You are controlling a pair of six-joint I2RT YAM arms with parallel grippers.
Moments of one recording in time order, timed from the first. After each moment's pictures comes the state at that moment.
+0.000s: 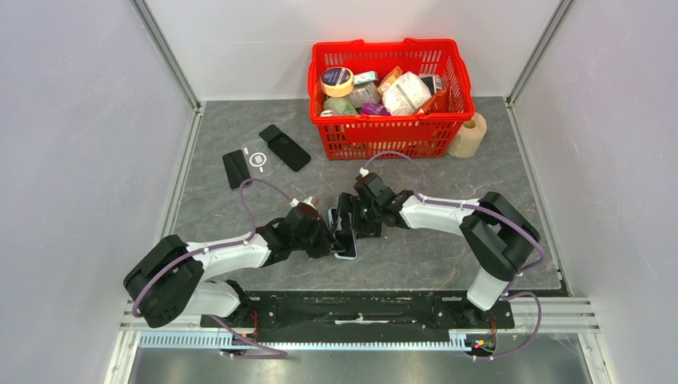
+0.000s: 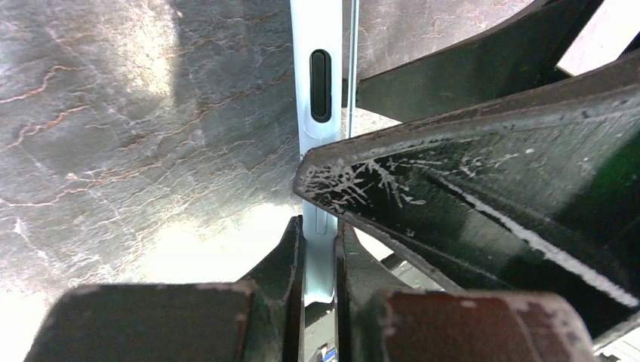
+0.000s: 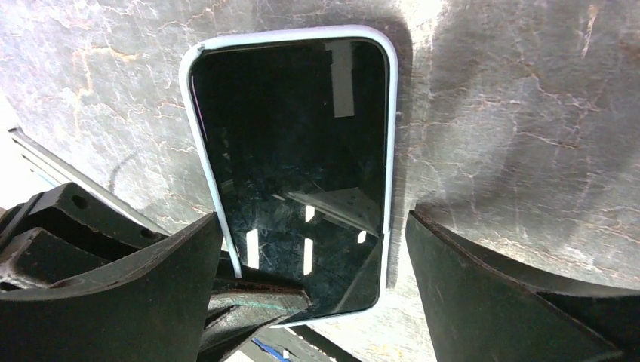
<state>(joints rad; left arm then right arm) -0.81 1.31 0.48 0.01 0.13 -1.10 0.80 1.72 0.95 -0.18 -0.20 0.86</state>
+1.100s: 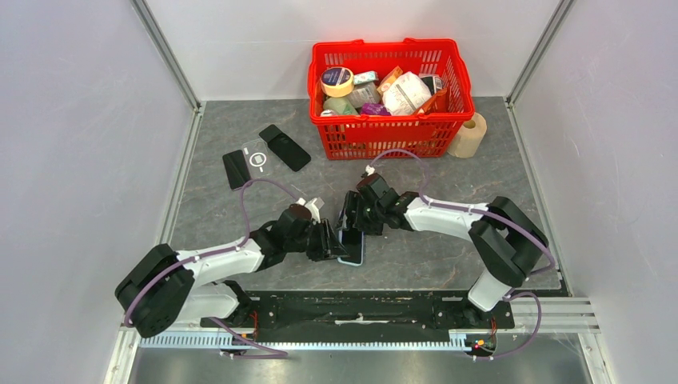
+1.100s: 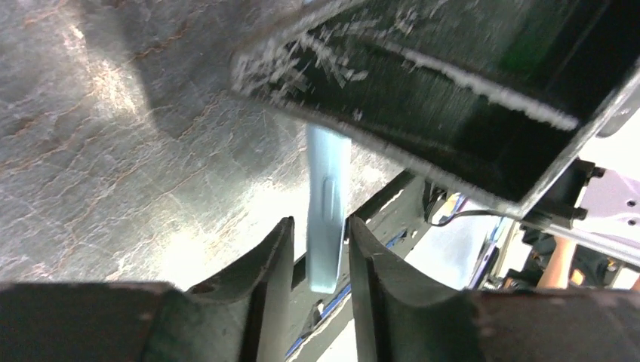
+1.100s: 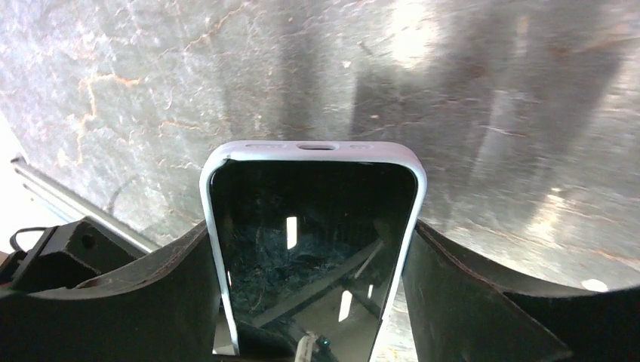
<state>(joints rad) -0.79 1.22 0.41 0.12 0.33 -1.00 0.80 1.68 0.92 -0.15 -0.13 0.90</state>
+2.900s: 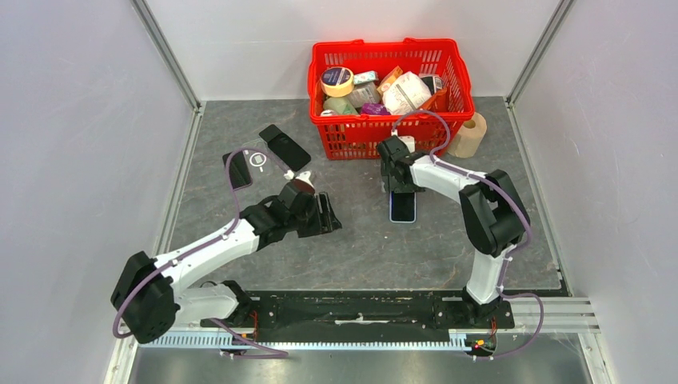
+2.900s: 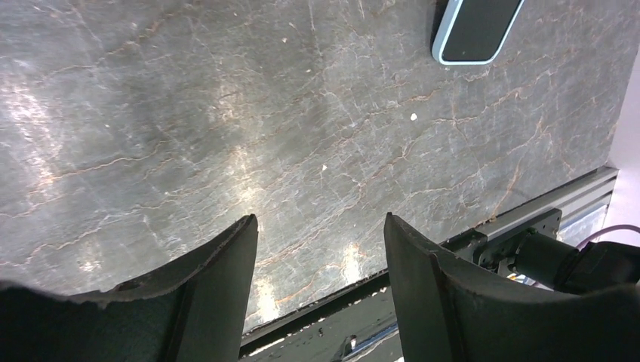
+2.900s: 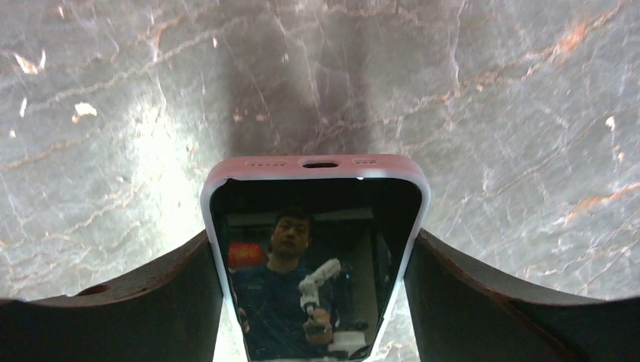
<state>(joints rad) -0.77 1.19 0.75 -0.38 0.01 -0.84 0.52 1.86 1.25 -0.55 0.40 0.46</state>
